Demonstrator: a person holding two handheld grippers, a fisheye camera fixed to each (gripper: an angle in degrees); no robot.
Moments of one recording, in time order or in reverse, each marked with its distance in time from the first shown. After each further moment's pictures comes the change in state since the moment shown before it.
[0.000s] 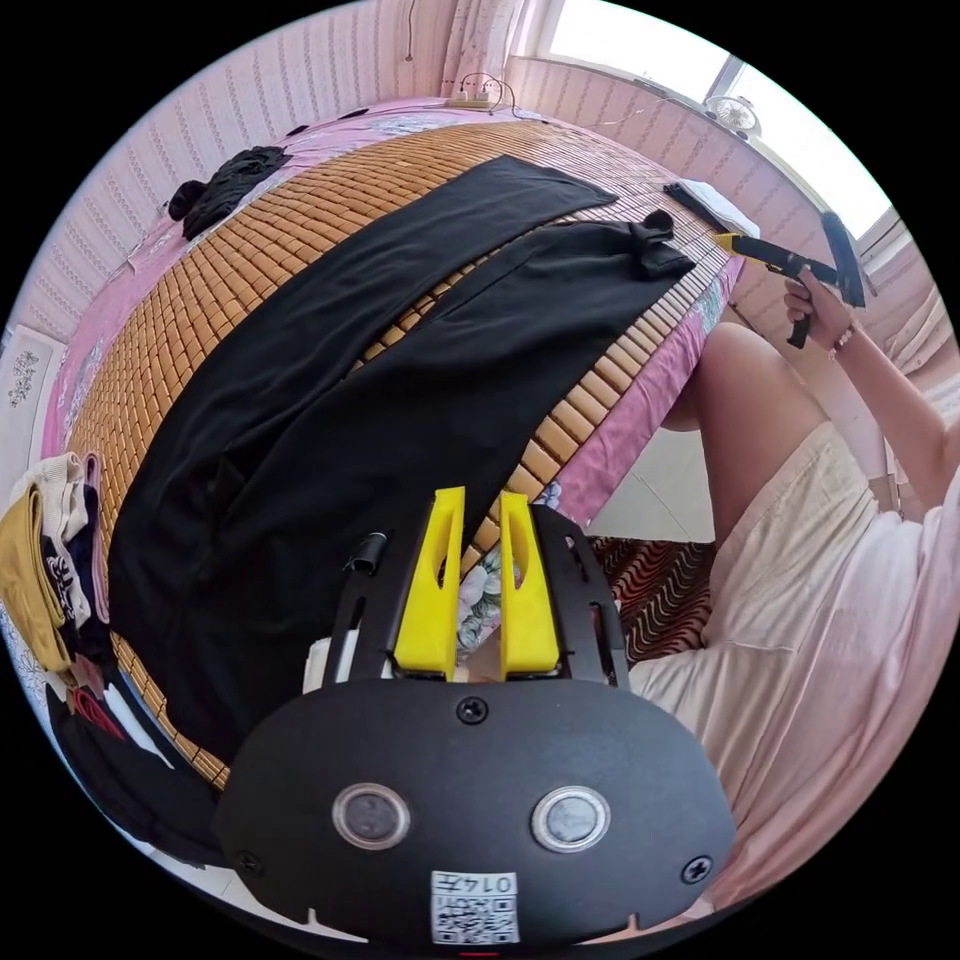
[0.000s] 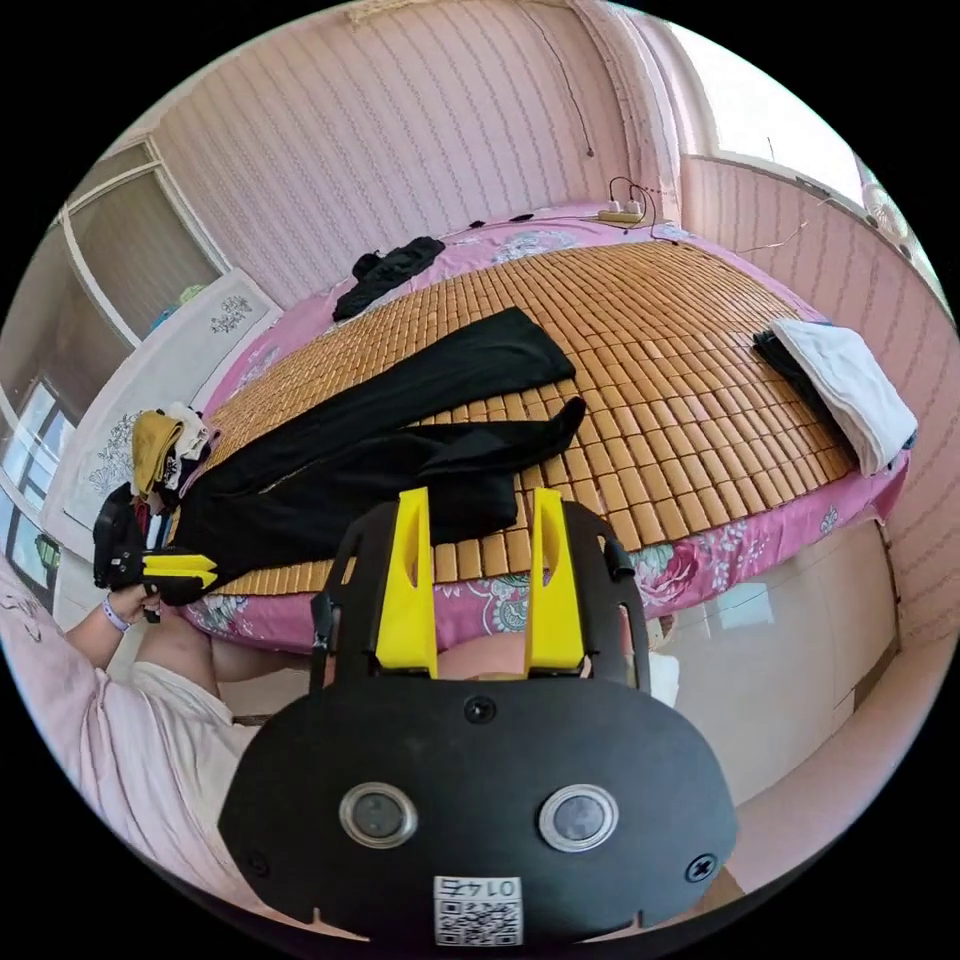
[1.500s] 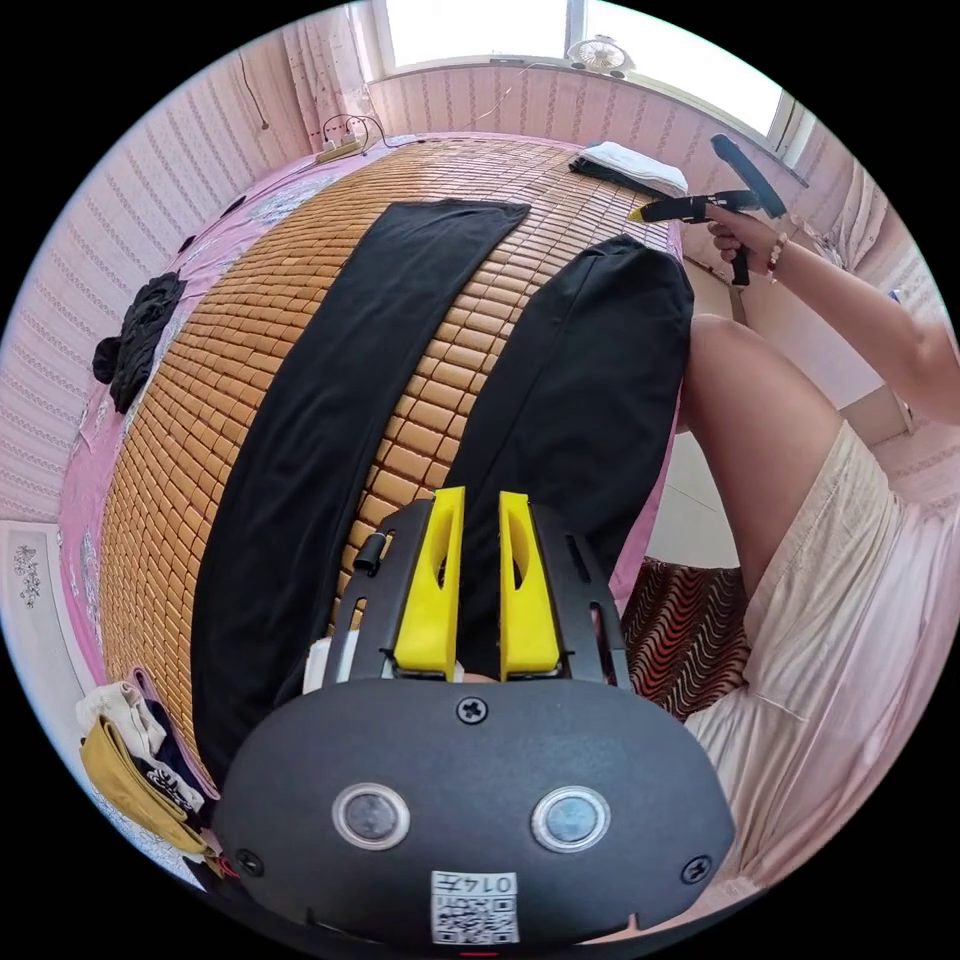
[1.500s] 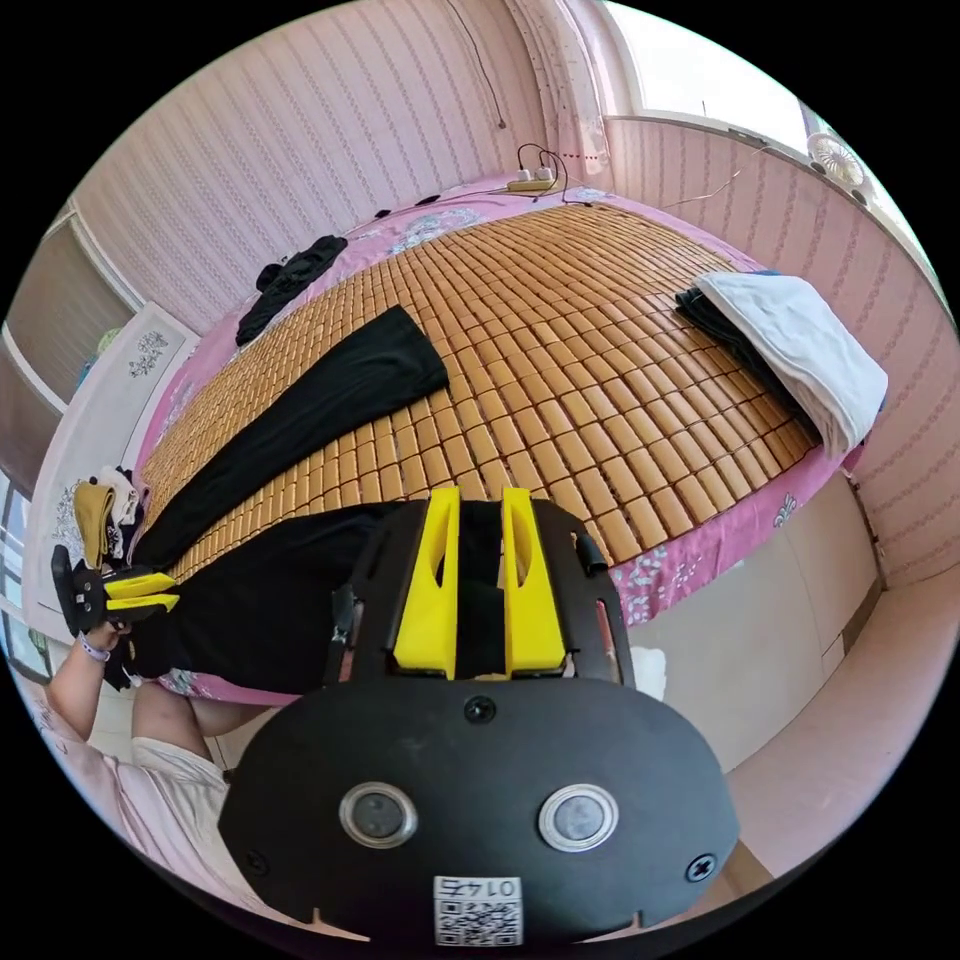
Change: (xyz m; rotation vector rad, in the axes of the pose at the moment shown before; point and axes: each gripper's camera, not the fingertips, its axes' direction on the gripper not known) left arm 0.072 -0.085 0.040 0.052 -0.053 0.325; right arm 0.091 0.007 0.033 -0.115 0.055 0.261
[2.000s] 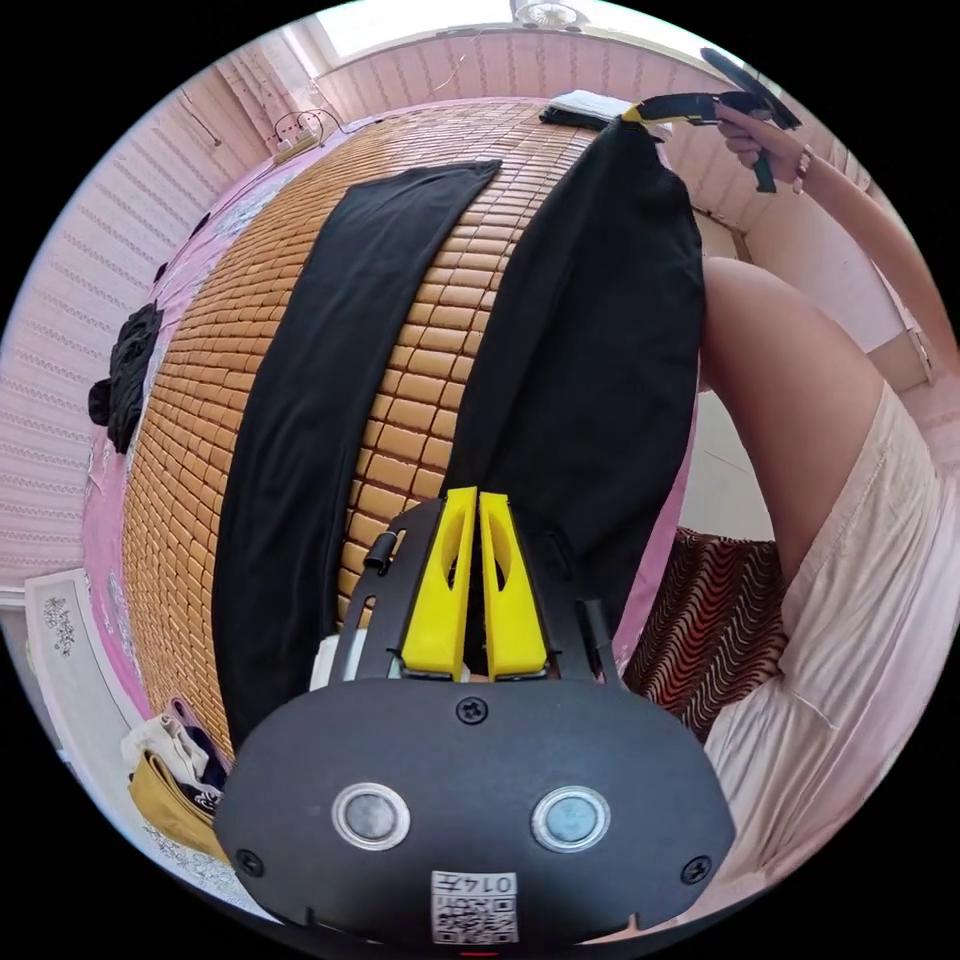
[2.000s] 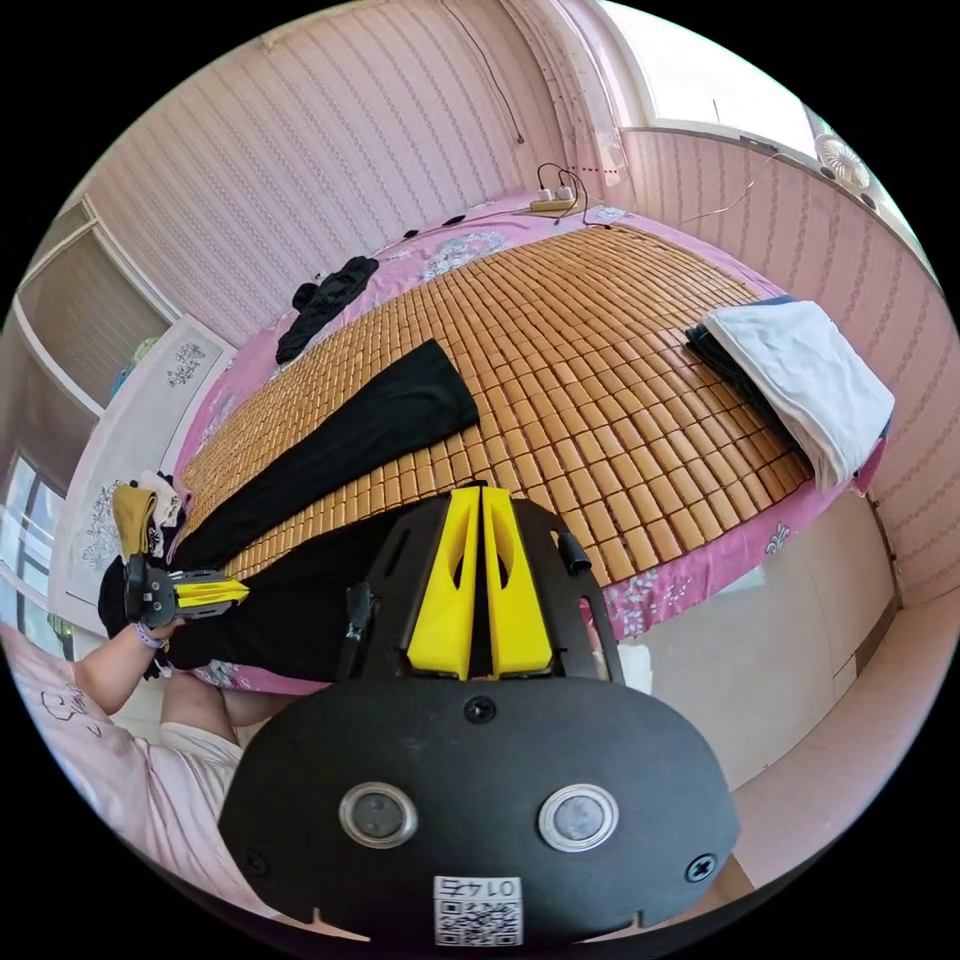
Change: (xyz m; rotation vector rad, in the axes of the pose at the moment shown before) left arm 0.026 -0.011 0.010 -0.069 -0.061 0.113; right arm -0.014 0.006 -0.068 0.145 -0.093 -0.042
